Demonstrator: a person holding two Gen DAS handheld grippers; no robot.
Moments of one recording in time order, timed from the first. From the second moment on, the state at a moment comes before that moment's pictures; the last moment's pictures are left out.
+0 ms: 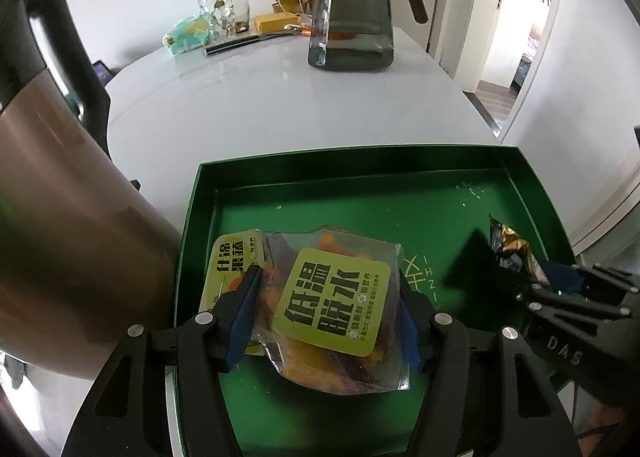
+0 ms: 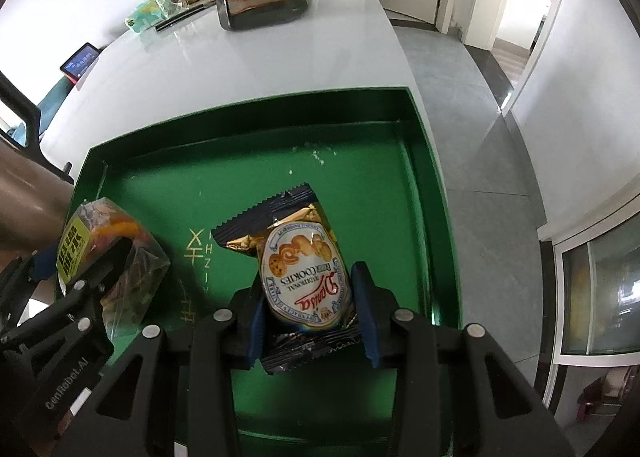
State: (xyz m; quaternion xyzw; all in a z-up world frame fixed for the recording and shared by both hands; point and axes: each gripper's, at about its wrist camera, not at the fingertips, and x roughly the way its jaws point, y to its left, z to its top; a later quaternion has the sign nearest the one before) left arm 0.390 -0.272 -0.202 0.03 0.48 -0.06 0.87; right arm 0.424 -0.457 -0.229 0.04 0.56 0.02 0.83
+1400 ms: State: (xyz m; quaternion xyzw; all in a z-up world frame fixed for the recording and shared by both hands) left arm 0.362 -0.275 -0.169 0.01 0.47 -0.08 0.88; right arm 0.391 -0.476 -0.160 0.06 0.49 -0.02 0.87
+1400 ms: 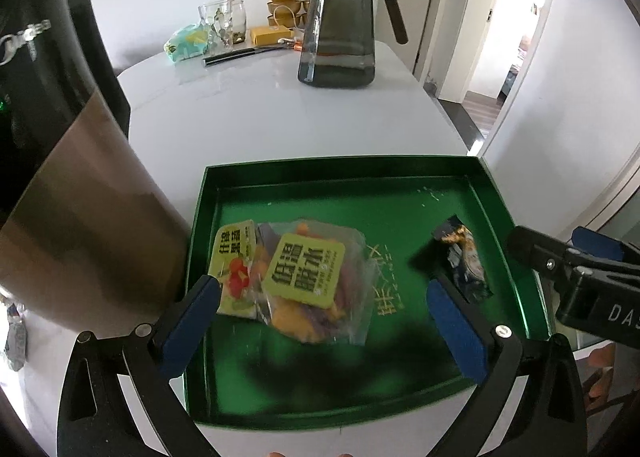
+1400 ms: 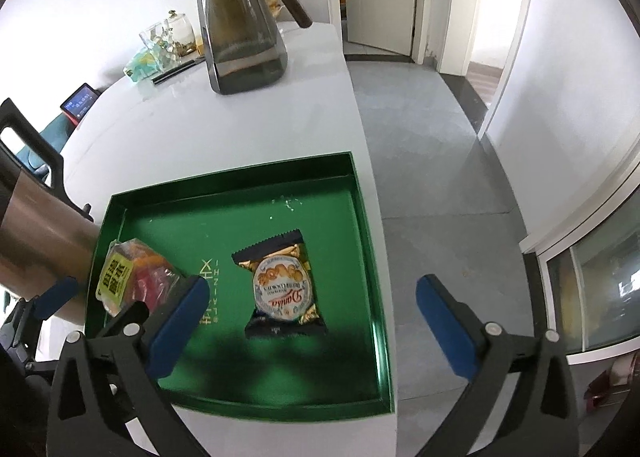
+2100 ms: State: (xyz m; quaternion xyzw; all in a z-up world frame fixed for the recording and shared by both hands) left arm 0.258 -0.175 -0.092 0.00 0.43 -0.09 0.90; right arm 0.280 -0.402 -0.089 0.06 0.44 0.00 0.90
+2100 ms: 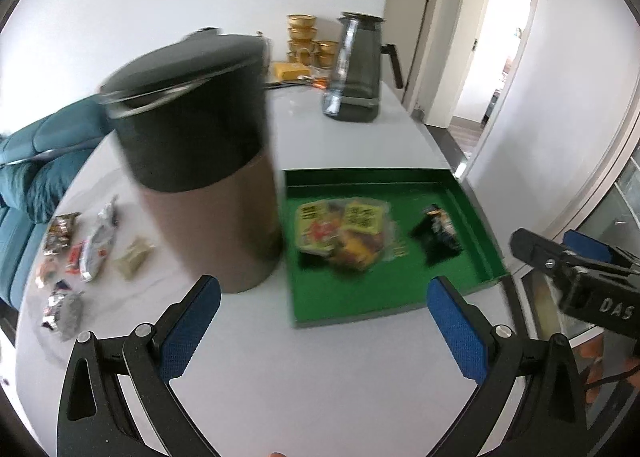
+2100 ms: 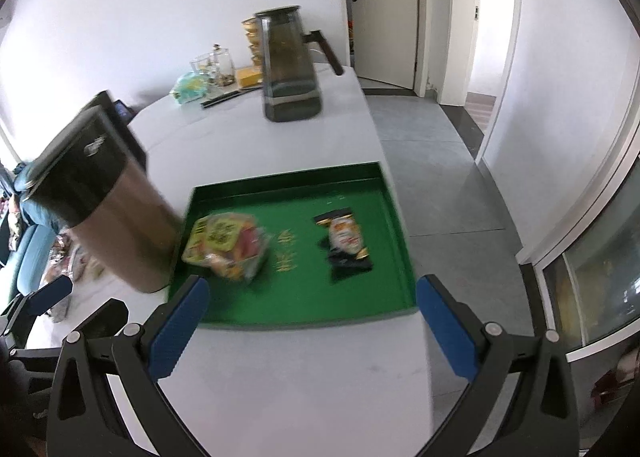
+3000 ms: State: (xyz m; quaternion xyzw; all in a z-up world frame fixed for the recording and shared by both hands) left arm 0.263 0.152 -0.117 0.00 0.43 -0.06 0.90; right arm 0.257 -0.086 -0.091 0.08 0.43 0.00 0.90
